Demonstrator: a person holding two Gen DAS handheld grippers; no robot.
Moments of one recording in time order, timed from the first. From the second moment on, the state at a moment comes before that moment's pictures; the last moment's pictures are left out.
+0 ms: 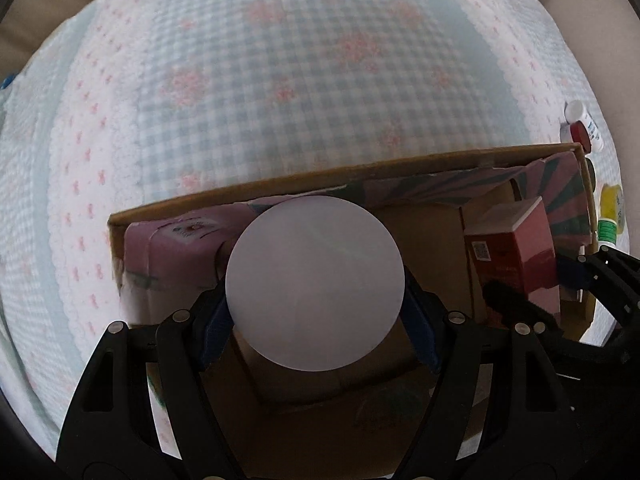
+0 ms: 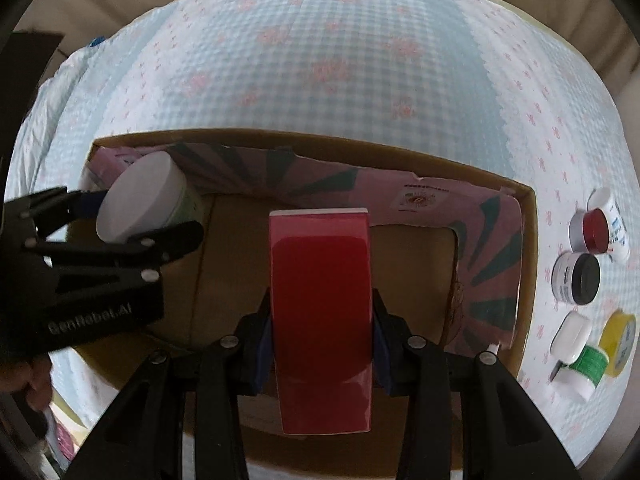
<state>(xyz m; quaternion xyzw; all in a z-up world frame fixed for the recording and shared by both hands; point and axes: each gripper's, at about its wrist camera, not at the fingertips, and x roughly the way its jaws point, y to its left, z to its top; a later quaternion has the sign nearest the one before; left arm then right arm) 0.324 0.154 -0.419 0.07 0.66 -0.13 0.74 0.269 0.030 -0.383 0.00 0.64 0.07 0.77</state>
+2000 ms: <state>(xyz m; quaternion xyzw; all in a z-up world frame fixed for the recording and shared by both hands) 0.139 0.081 -0.132 0.06 0.46 -0.17 0.87 0.066 -0.117 -0.141 0.07 0.53 -0.07 0.85</state>
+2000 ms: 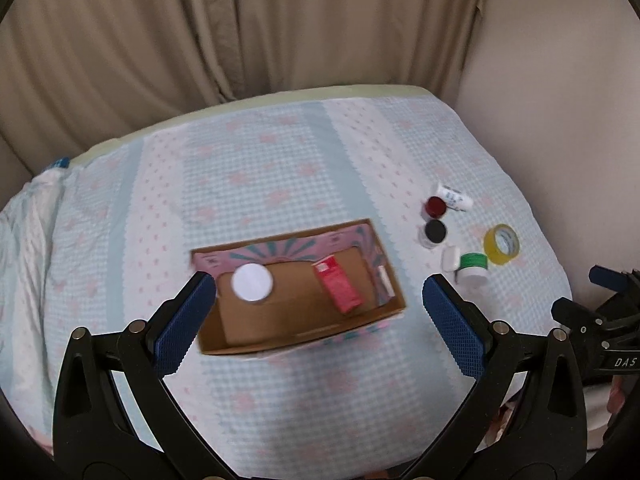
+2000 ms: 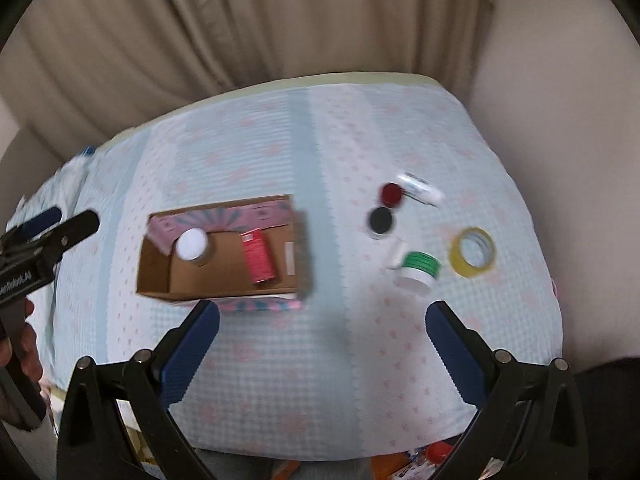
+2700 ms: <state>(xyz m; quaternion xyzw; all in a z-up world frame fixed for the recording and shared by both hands) 0.205 -0.156 -0.261 0.13 0.56 -0.22 0.79 0.093 -0.311 -0.257 0.20 0.60 -0.05 0.77</state>
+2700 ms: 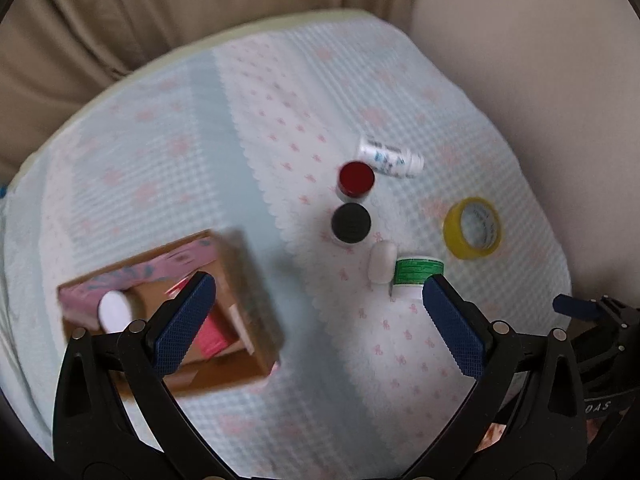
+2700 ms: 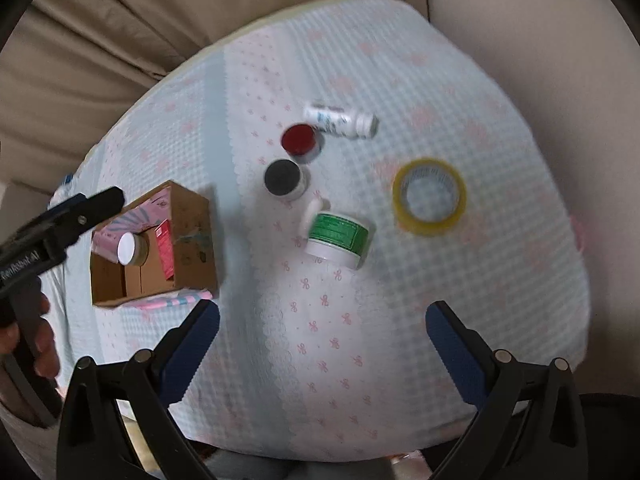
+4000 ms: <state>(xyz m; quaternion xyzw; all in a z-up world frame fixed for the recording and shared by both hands) 0.269 -0.254 -0.464 0.26 0.63 -0.27 0.69 0.163 -0.344 -0.444 0.39 0.63 -0.07 0.67</state>
